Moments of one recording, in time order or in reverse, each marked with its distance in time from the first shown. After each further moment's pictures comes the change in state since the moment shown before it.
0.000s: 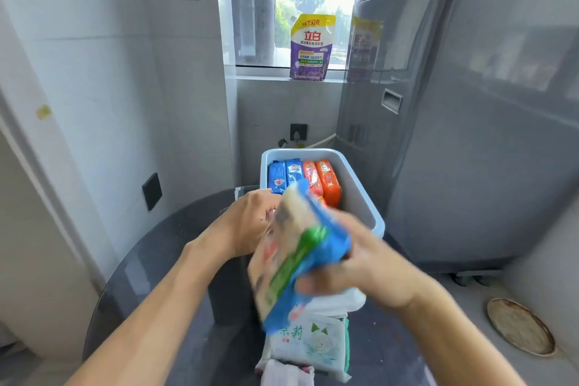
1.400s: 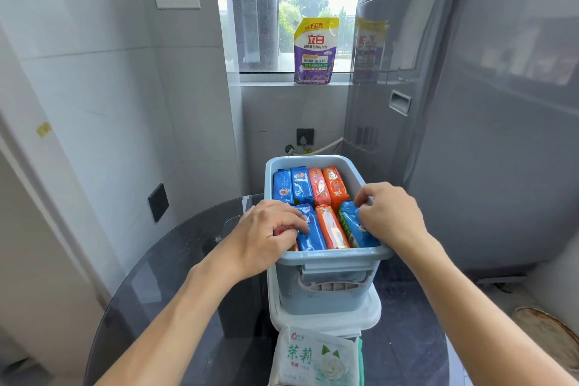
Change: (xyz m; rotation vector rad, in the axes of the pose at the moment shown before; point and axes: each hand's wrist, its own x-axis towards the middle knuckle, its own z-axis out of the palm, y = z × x) left_hand 0.002 -0.001 0.010 0.016 -0.075 -0.096; right_hand 0.050 0.063 -0.105 -0.961 0.761 0.584
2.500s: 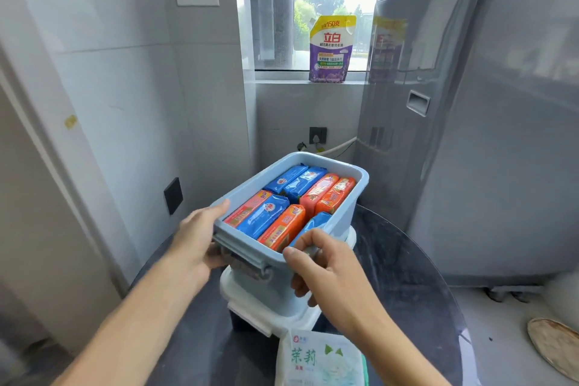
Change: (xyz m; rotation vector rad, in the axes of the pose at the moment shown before) left_hand -0.045 -0.027 -0.037 -1.081 0.547 -0.792; right_hand -0.117 -0.061 0.043 0.772 -0.275 -0.210
